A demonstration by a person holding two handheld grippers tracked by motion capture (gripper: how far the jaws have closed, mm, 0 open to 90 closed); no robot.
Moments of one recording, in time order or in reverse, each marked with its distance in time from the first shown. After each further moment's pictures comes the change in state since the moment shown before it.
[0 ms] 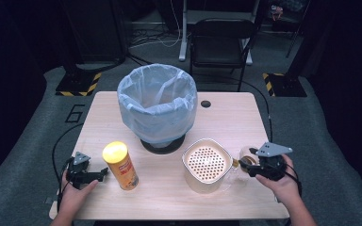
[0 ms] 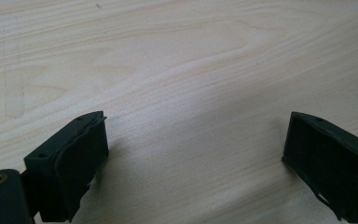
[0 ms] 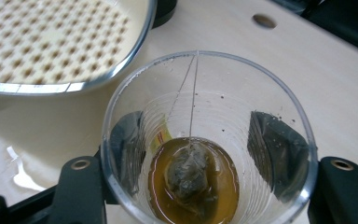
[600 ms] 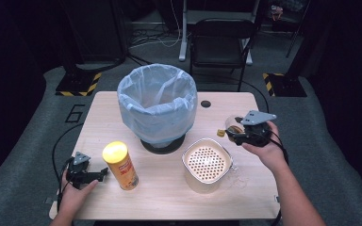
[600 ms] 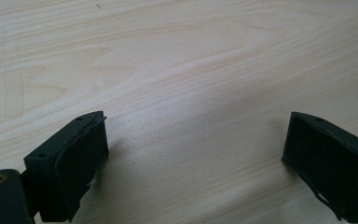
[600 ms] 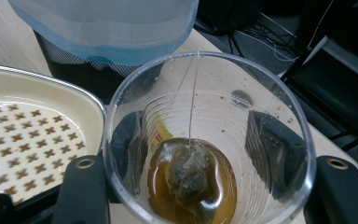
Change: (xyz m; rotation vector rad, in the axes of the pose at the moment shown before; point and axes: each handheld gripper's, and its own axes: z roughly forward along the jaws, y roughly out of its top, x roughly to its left) left arm 0.000 0.000 0.000 -0.001 0.000 -0.001; right arm -0.022 0.088 0.037 -0.085 -0.008 -0.144
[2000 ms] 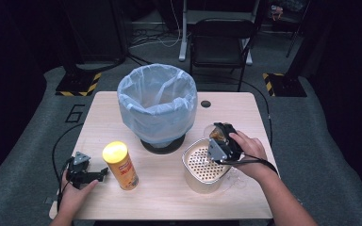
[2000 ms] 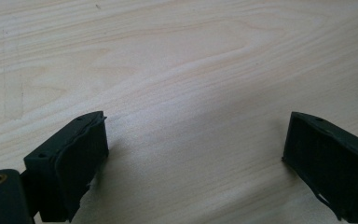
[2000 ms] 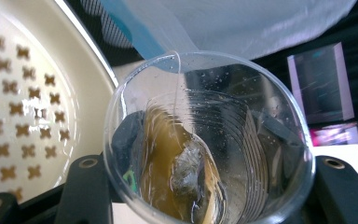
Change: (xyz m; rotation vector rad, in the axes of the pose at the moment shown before) left arm 0.000 0.000 0.000 -0.002 0.001 0.005; right arm 0.095 0.017 0.022 0.065 -0.349 -0.810
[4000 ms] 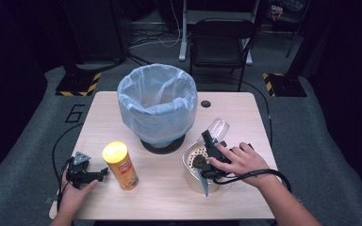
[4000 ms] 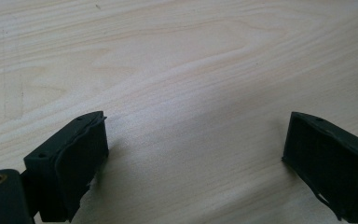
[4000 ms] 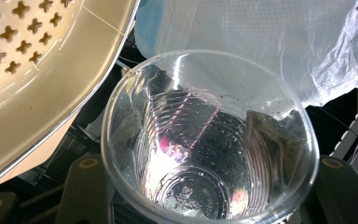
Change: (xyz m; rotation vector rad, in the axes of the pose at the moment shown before) left arm 0.000 0.000 0.000 0.000 0.000 0.000; right arm 0.046 0.027 -0.012 0.097 -0.233 -0.756
